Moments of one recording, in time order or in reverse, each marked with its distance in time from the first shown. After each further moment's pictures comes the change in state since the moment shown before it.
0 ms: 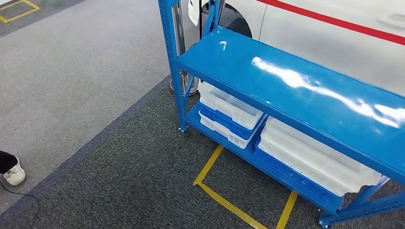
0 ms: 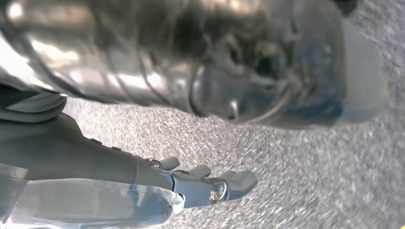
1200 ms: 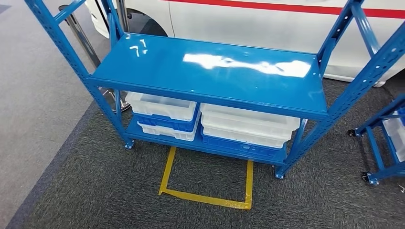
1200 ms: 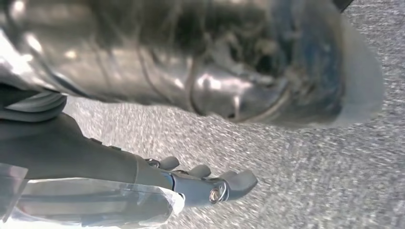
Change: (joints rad) left arm 0.004 -0.005 -0.006 0.000 0.000 0.002 0.005; right arm -0.004 -0.005 -0.020 0.000 0.020 0.003 -0.001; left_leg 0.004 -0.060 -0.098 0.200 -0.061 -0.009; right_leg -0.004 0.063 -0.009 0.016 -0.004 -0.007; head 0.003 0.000
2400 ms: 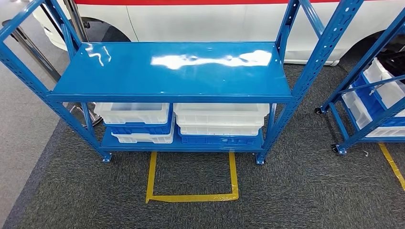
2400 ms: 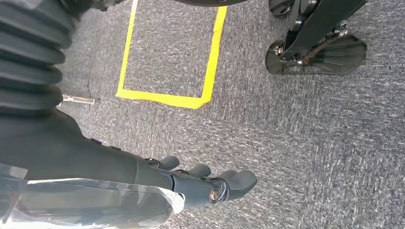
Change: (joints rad) left arm 0.001 -0.001 0.000 0.000 0.014 -0.012 0.036; right arm 0.001 0.002 0.000 0.000 0.058 -0.006 0.005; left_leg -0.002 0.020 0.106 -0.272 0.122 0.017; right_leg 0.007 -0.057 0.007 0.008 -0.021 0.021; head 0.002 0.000
